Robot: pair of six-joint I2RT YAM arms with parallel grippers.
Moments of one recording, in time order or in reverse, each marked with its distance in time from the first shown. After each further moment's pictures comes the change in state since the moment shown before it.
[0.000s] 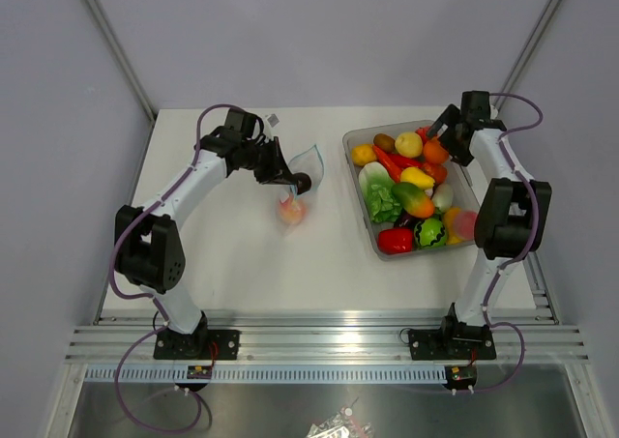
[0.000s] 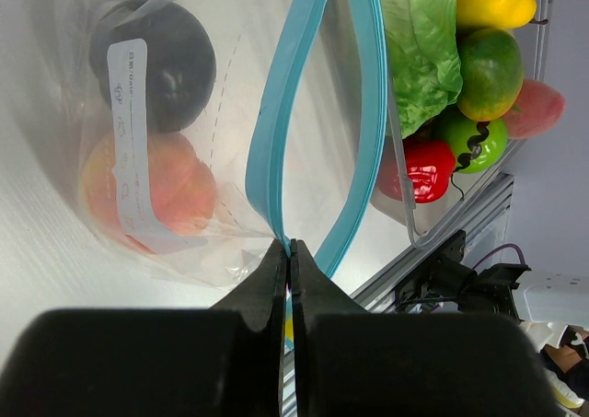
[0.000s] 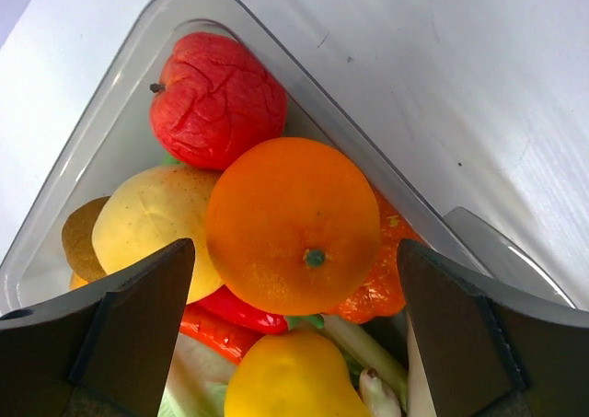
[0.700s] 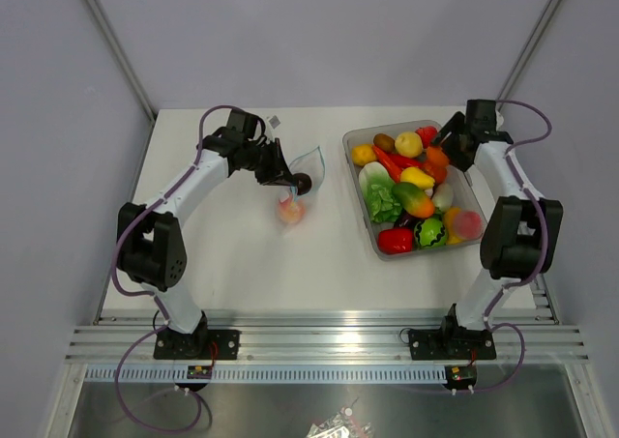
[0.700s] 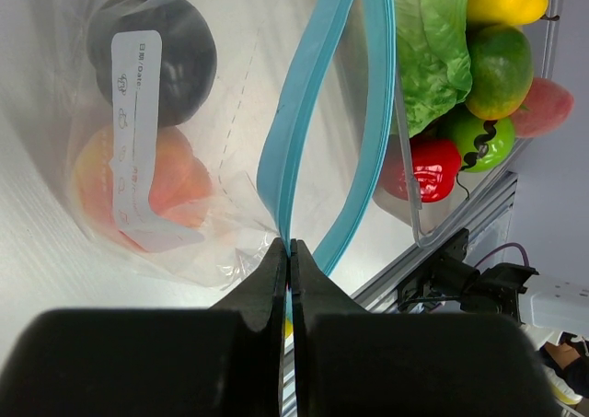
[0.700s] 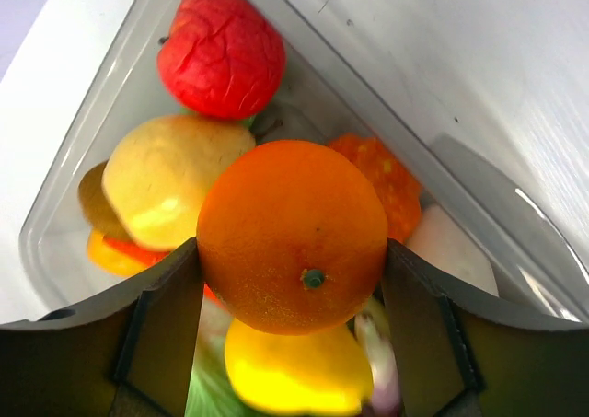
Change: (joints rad) left arm 0.000 0.016 0.000 -0.003 0.000 0.004; right arm 0.000 -0.116 -0.150 0.058 -0.021 0.039
